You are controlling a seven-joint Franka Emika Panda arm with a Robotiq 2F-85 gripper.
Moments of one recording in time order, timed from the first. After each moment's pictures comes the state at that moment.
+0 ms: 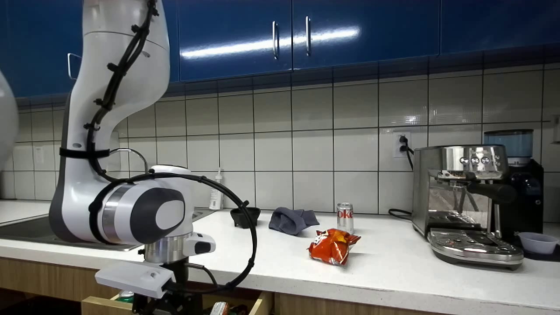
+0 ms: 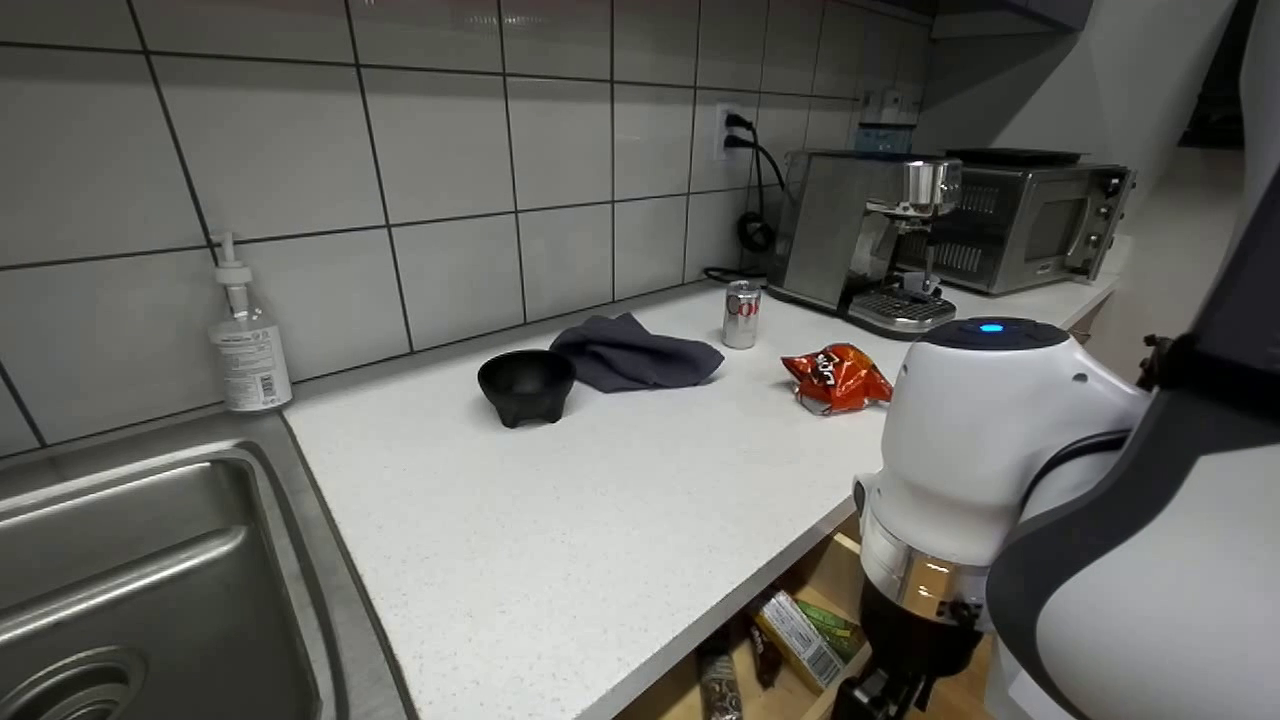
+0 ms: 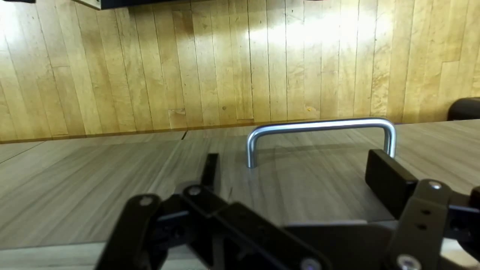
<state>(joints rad) 0.08 0.35 0.07 -2.75 0.08 3.05 0.09</state>
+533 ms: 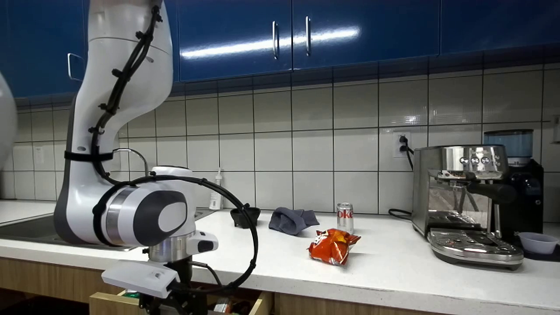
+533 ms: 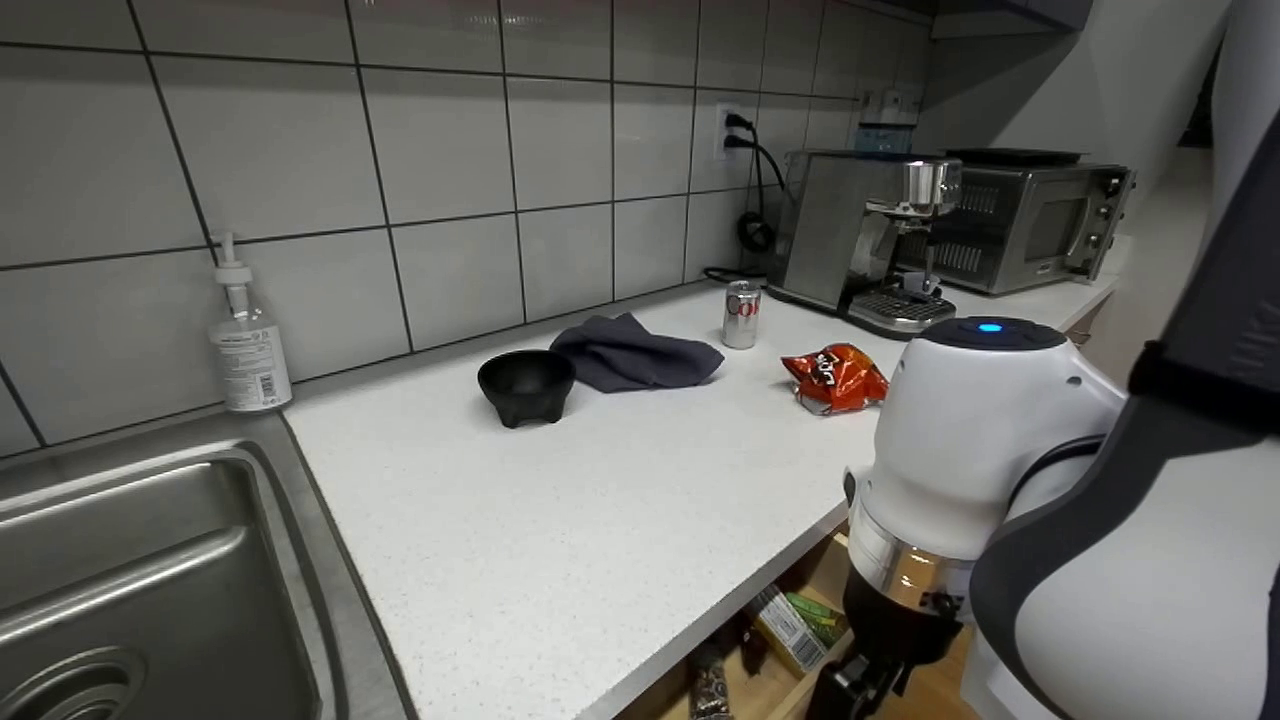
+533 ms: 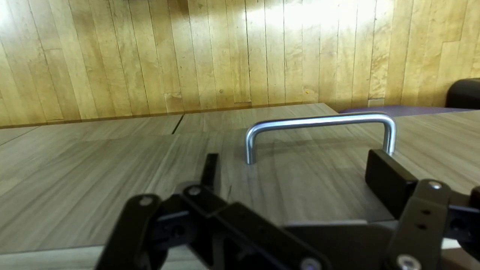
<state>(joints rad) 0.08 0.38 0.07 -2.73 0.08 3.11 0.09</state>
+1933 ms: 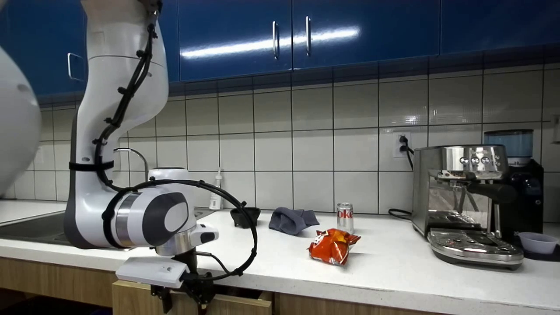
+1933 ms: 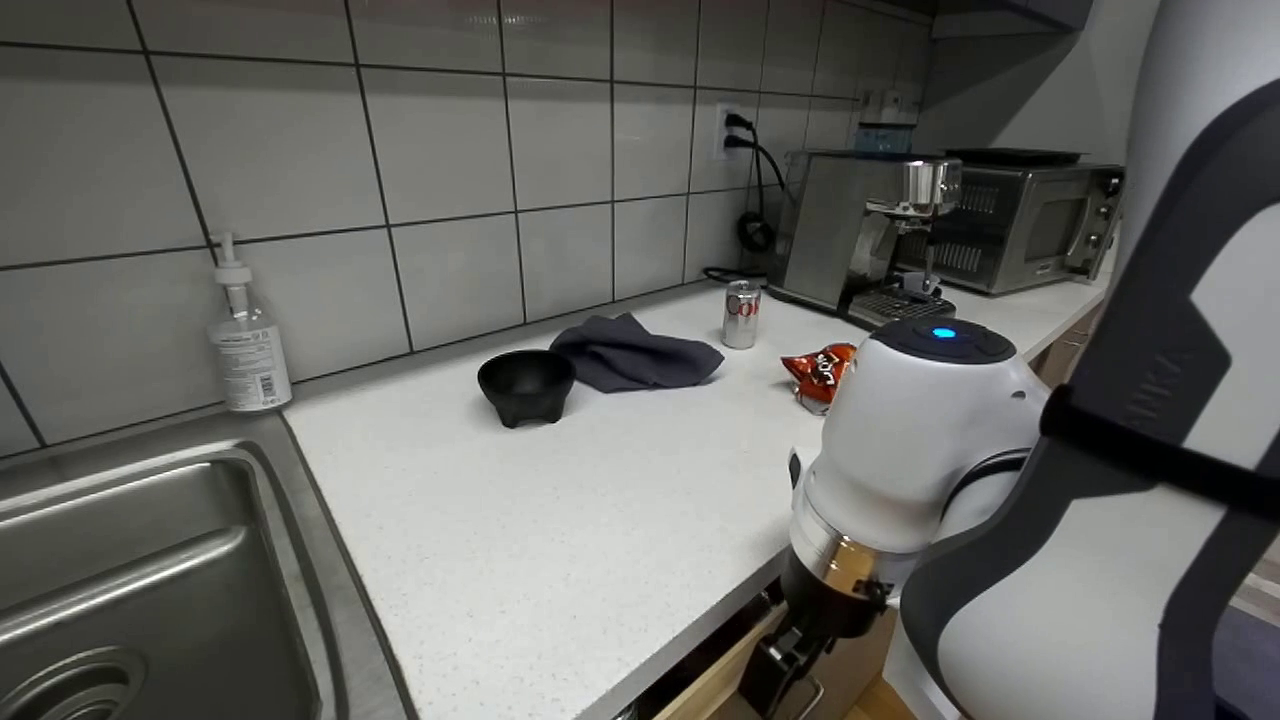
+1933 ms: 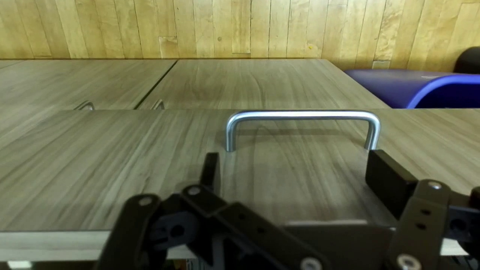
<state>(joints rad) 0.25 0.45 -0.05 -2.63 0.07 3.20 0.09</state>
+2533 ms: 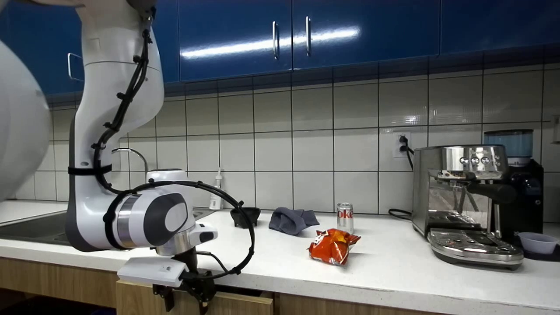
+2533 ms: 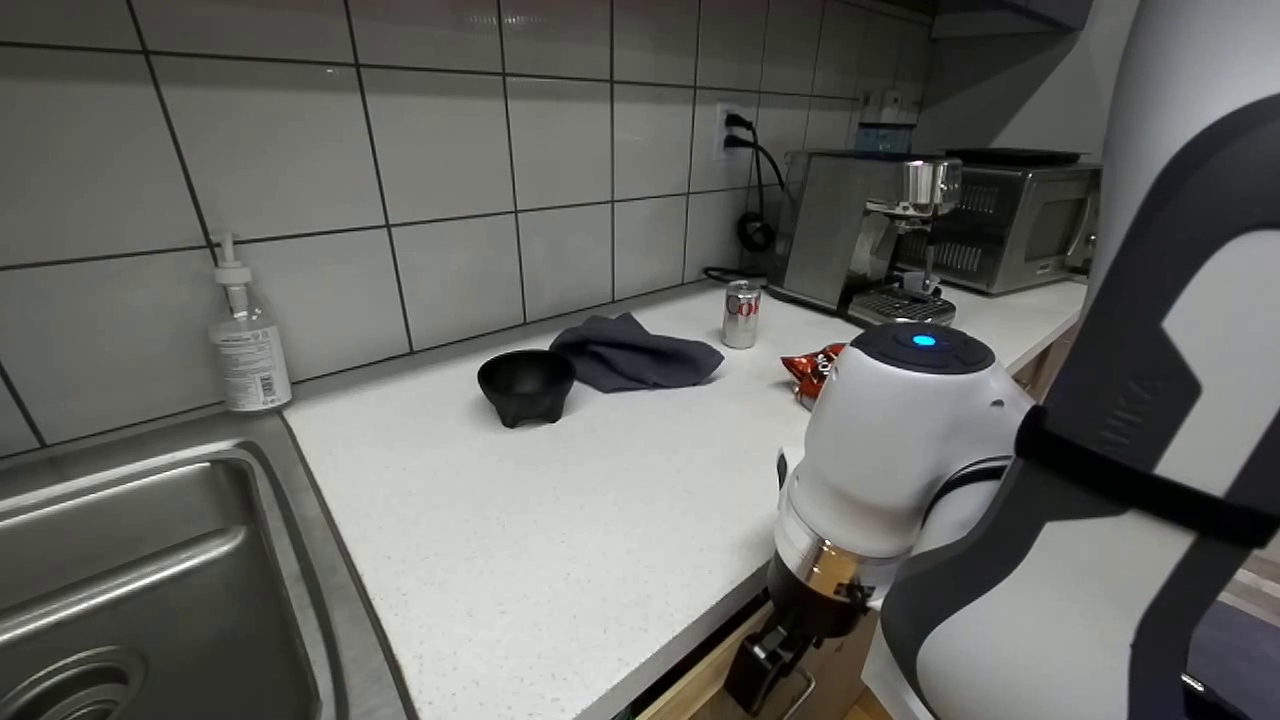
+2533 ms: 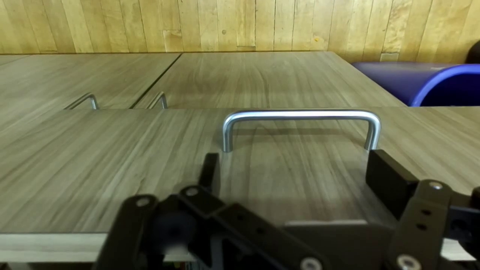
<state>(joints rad) 0.33 0.48 -0.12 -2.60 0.08 3.21 0.12</state>
